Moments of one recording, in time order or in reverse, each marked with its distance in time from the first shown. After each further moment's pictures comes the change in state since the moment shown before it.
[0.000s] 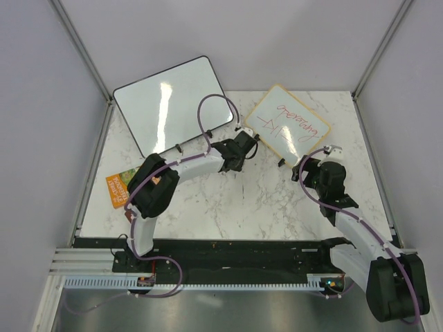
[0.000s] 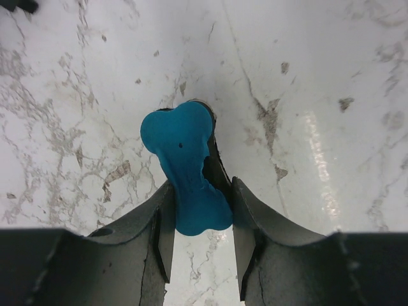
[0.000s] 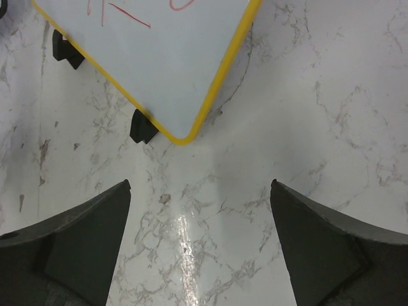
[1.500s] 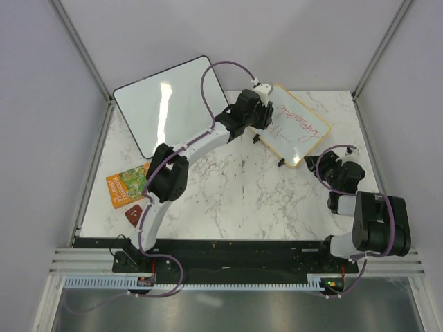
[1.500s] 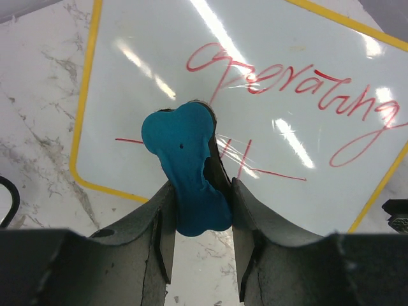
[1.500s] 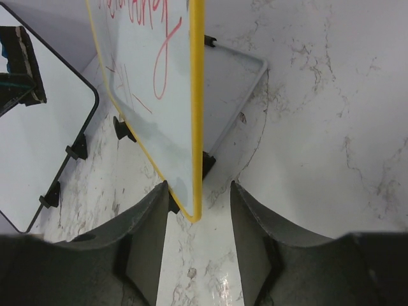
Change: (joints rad) left arm 0.110 0.259 0.562 0.292 0.447 0.165; right arm -0.373 0.492 -0.073 0.743 -0.497 0.281
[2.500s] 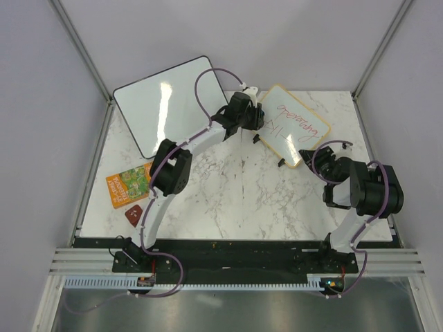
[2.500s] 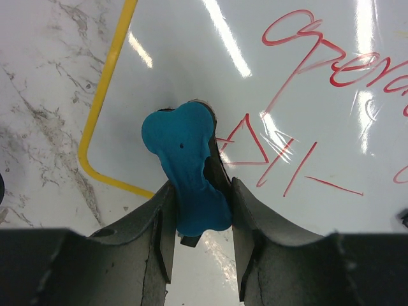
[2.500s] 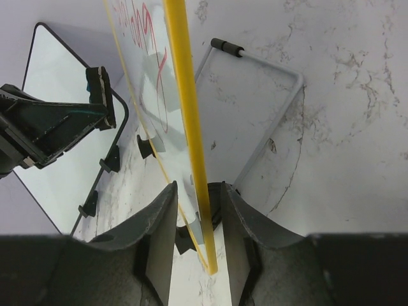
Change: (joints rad) left arm 0.088 0.116 0.022 0.031 0.085 -0.116; right arm 0.027 0.364 0.089 0.360 -0.056 0.181
